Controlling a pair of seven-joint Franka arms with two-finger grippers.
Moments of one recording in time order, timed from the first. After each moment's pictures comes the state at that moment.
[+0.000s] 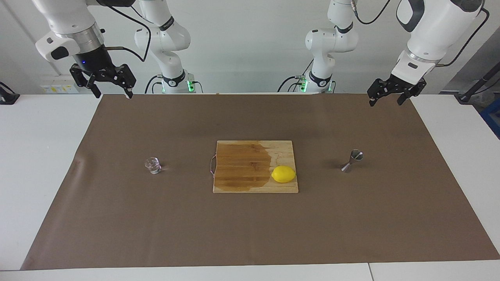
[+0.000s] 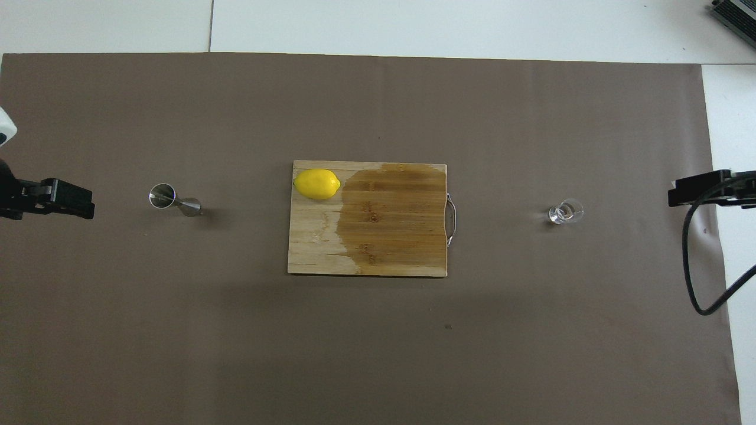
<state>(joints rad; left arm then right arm) -0.09 -0.04 0.03 -1.64 0.03 1.54 -0.01 0.05 -0.07 -0.07 -1.58 -0.01 1.55 0.03</state>
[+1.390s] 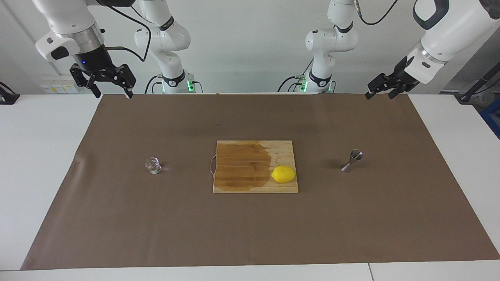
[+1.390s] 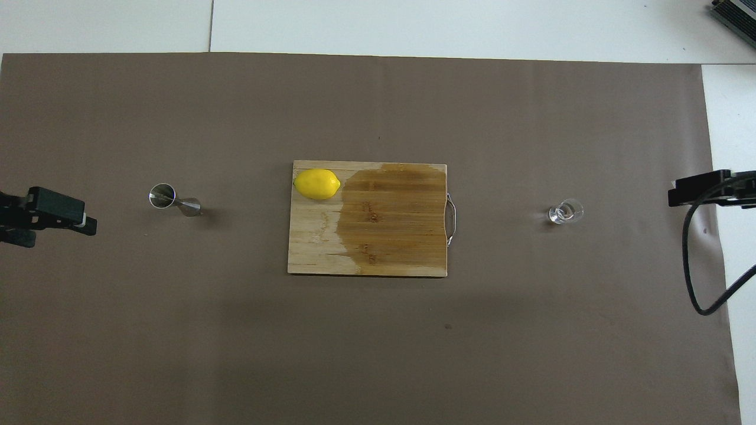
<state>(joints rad) 0.01 -0.05 0.05 -1.63 -0.21 1.40 -0.08 0.05 -0.07 -0.07 -1.58 -0.01 1.55 0.03</state>
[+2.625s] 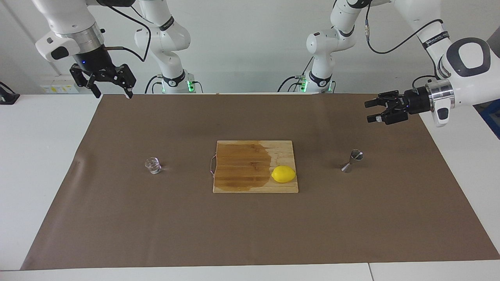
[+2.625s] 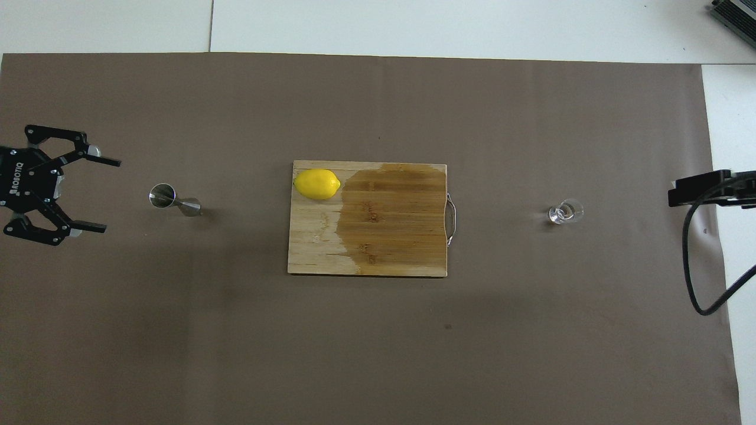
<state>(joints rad) 0.21 0.20 0.07 -1.65 -0.97 1.30 -0.84 0.05 -0.07 -0.07 -1.58 -0.01 1.55 0.03</state>
